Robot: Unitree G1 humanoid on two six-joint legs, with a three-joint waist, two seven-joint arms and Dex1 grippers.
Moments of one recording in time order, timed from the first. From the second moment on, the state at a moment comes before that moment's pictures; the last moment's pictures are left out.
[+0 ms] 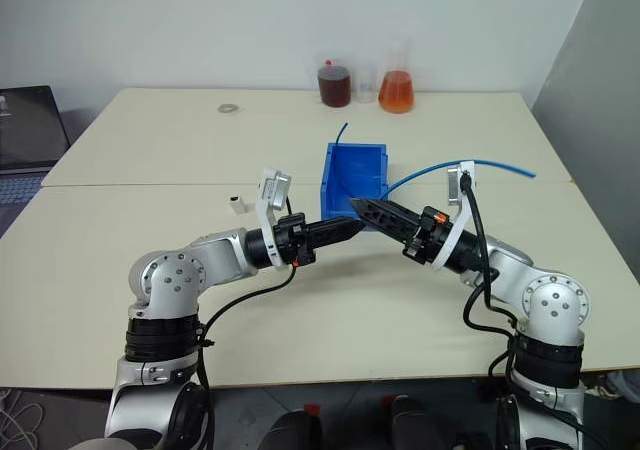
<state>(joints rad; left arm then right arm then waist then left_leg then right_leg) -0.61 0.26 0.14 -0.11 -0.93 1.16 -0.71 -0.48 -0.29 -0.24 -0.28 1.35 1.14 0.29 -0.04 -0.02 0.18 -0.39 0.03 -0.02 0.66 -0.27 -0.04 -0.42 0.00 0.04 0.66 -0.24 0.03</state>
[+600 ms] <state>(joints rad) -0.61 0.26 0.18 -0.12 -1.09 1.22 -0.64 -0.45 -0.35 -0.17 -0.23 1.38 1.13 0.32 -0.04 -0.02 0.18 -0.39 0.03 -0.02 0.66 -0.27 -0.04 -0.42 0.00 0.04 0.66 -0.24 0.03</state>
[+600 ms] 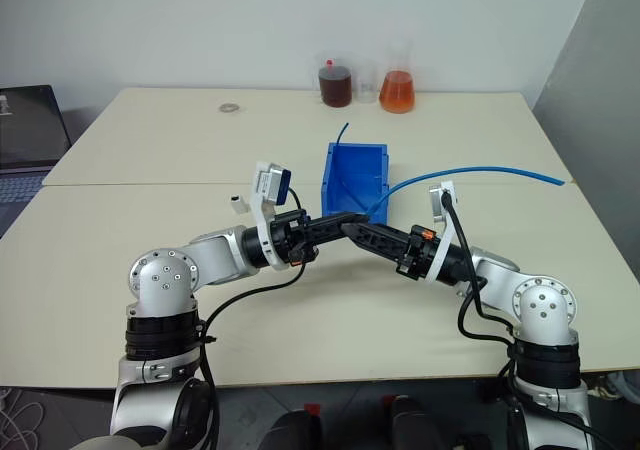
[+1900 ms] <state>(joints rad) -0.56 0.29 0.17 -0.15 -1.19 1.24 -0.55 -0.46 -0.36 -0.18 -0.20 1.45 1.08 0.30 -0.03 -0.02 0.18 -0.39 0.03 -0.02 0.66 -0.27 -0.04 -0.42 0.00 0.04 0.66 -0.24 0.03</state>
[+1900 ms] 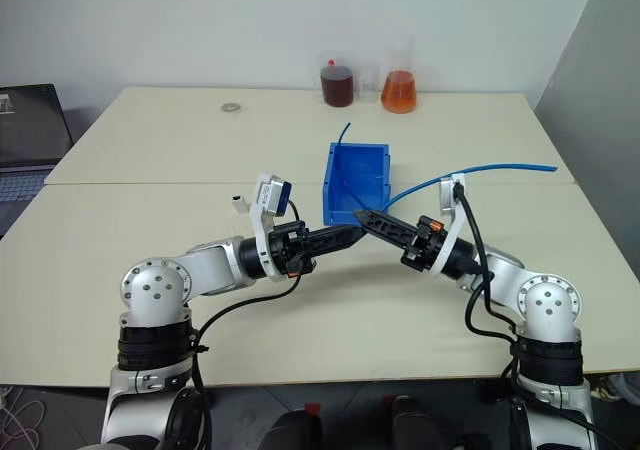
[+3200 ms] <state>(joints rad) -0.39 0.54 0.29 -0.24 -1.10 1.09 -0.50 -0.57 -0.45 -0.17 -0.09 1.36 1.05 0.39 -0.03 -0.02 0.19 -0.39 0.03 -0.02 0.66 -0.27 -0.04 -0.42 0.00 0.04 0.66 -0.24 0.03</state>
